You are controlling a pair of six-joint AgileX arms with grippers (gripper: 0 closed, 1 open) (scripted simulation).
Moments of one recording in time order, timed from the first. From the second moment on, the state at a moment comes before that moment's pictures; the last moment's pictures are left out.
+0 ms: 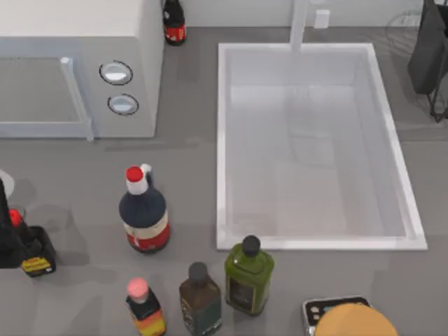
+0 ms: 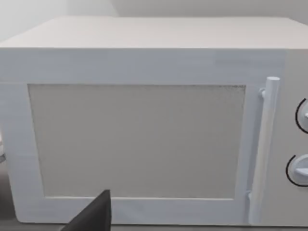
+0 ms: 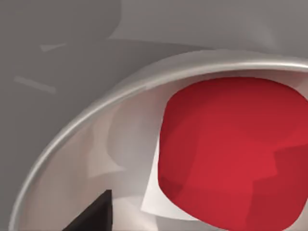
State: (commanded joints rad) left arm 0.00 0.00 0.00 0.00 0.00 0.00; right arm -0.35 1.57 0.93 -0.94 0.00 -0.34
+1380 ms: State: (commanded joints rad) left arm 0.00 0.00 0.00 0.00 0.00 0.00; right arm -0.35 1.72 0.75 -0.60 0.00 -0.34
